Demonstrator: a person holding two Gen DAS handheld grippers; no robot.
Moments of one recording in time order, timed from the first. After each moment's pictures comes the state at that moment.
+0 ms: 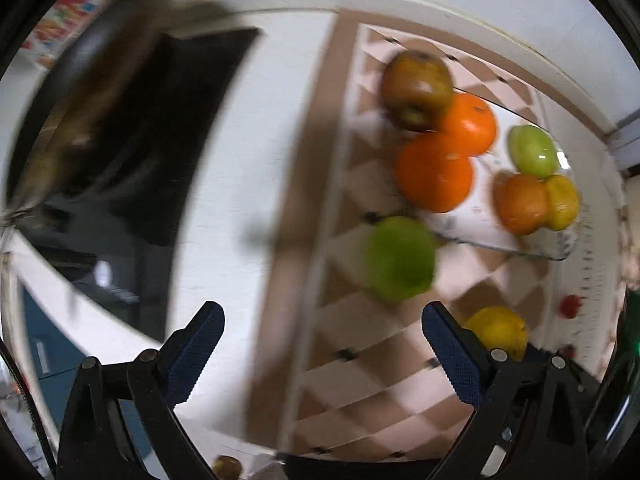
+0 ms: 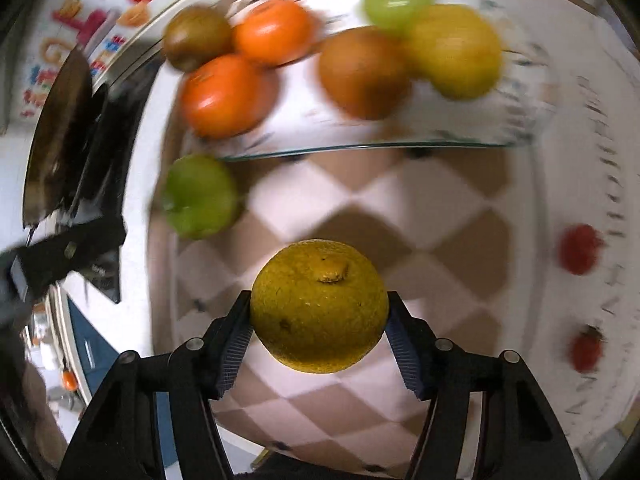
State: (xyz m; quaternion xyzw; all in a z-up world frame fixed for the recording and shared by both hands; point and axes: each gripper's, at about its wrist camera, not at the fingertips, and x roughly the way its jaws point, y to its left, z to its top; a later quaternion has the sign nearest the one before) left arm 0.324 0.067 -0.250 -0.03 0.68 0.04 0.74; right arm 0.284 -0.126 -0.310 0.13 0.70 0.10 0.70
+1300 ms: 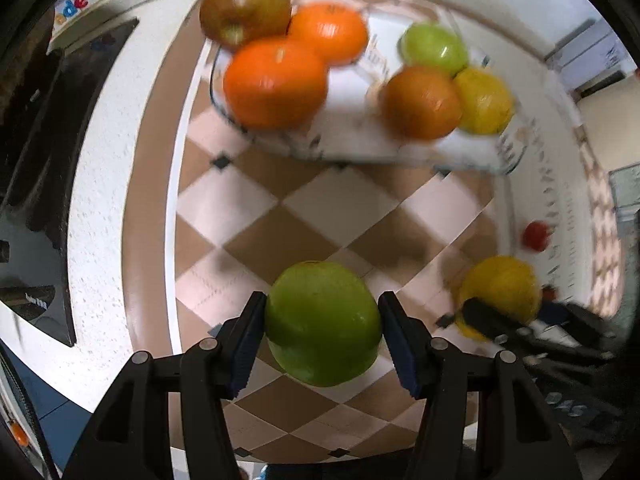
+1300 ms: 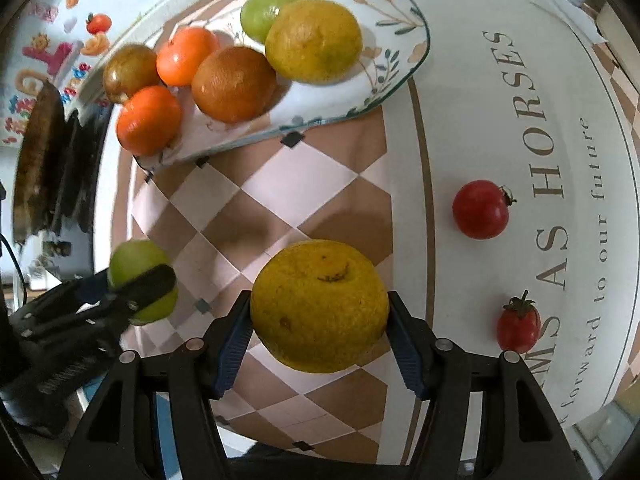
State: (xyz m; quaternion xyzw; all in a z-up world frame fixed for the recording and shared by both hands) left arm 0.289 -0.017 -0.275 -0.02 0.69 -0.07 0.72; right arm 0.282 -0.184 -0.306 0.16 0.70 0.07 0.70
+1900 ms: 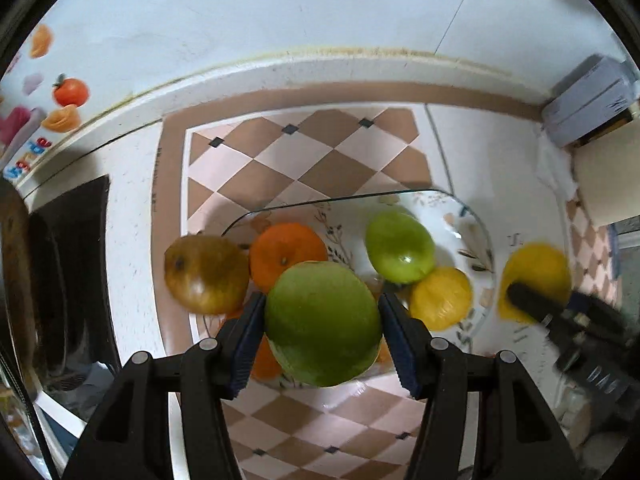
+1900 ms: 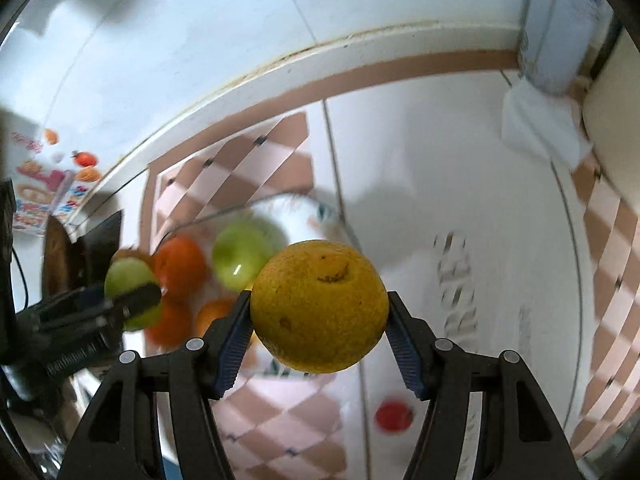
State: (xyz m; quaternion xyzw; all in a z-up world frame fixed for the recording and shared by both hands) left arm 0.443 -0.060 -0.231 0.06 0.67 -0.08 0.74; right arm 0.430 -0.258 -0.249 0.17 0.64 0.03 0.75
